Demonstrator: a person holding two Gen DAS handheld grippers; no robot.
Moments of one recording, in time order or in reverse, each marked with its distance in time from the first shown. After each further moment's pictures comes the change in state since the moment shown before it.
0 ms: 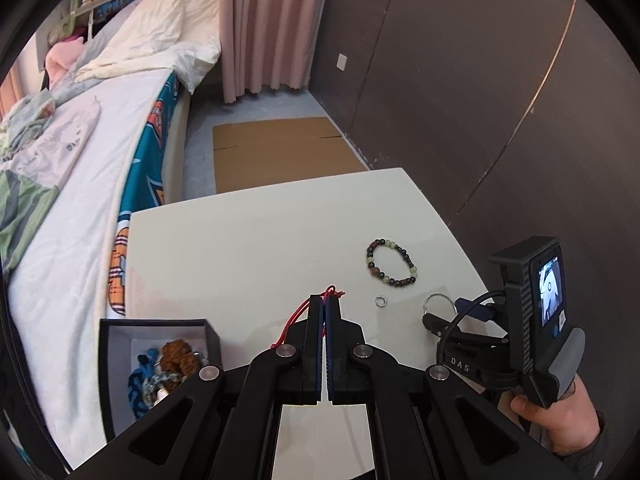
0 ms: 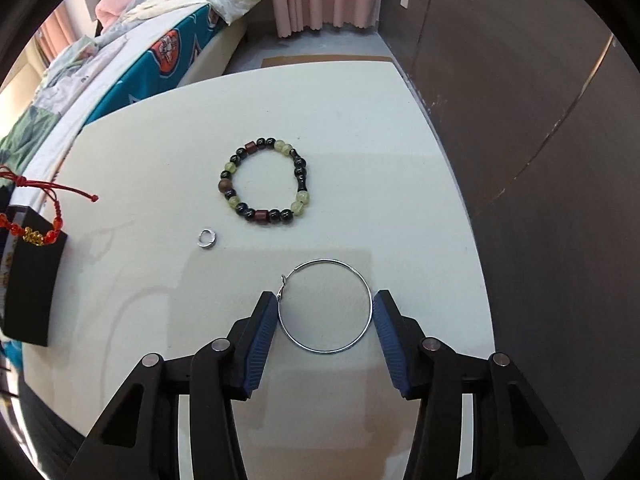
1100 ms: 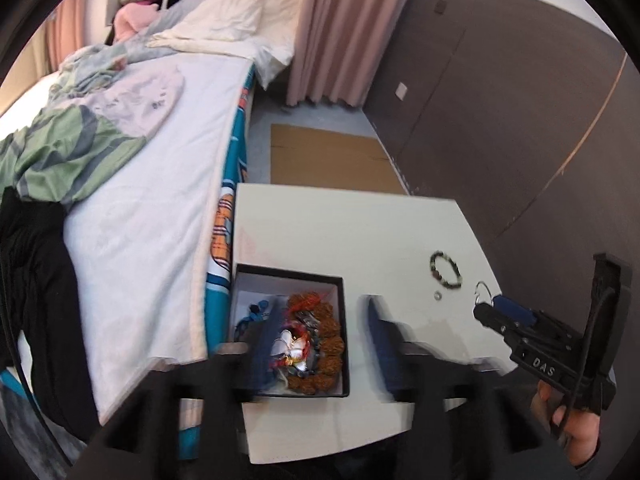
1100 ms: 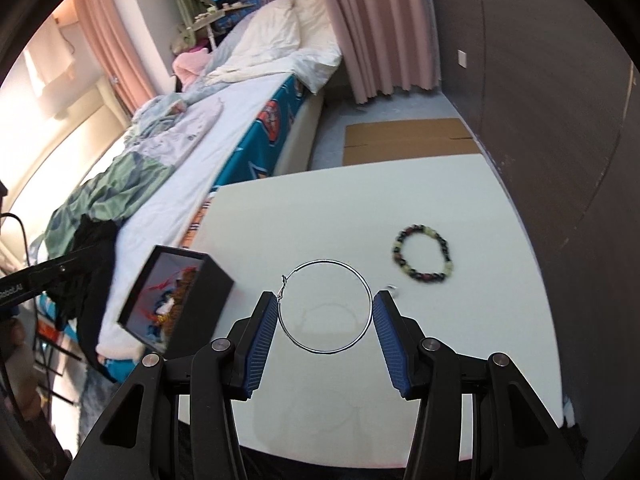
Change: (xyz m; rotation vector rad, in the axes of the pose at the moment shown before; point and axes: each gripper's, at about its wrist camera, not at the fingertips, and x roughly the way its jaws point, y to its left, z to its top) left arm -0.076 0.095 -0.037 -0.215 -0.082 0.066; right arm -0.092 0.077 0.004 -0.019 -0.244 0.292
